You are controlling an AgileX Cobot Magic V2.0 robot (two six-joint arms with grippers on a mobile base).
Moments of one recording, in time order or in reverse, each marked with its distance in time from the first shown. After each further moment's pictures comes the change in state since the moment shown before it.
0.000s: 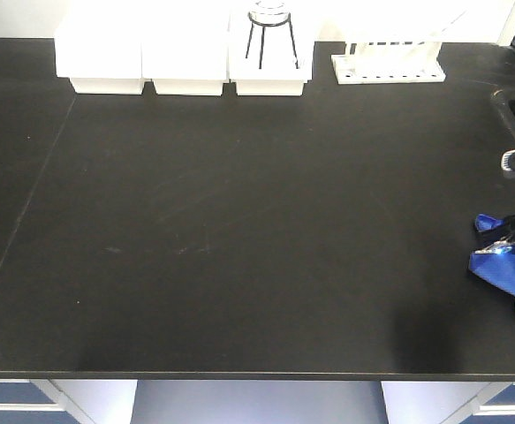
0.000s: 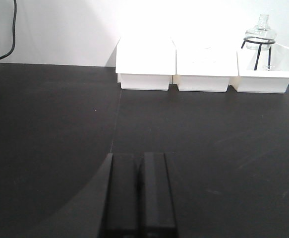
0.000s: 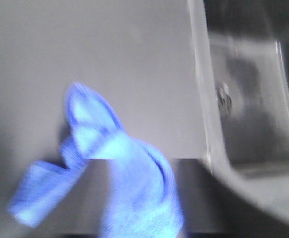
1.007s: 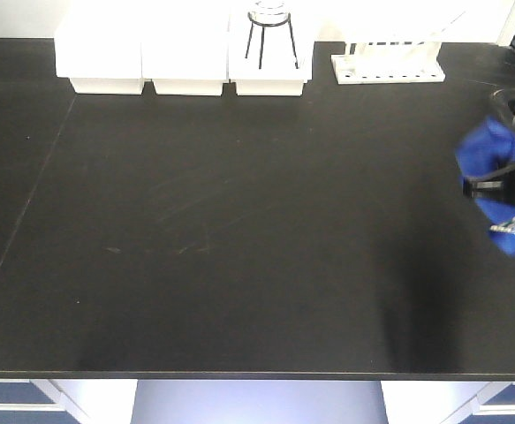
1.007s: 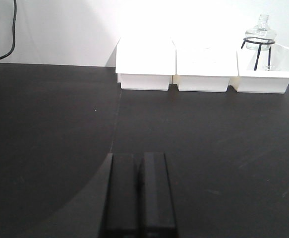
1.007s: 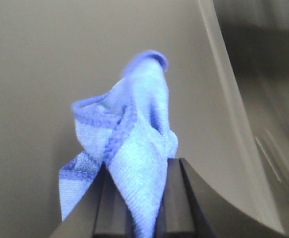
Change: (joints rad) left arm 0.000 0.000 0.000 0.000 0.000 0.000; right arm -0.004 -0.209 0.002 -0.133 -0.342 0.226
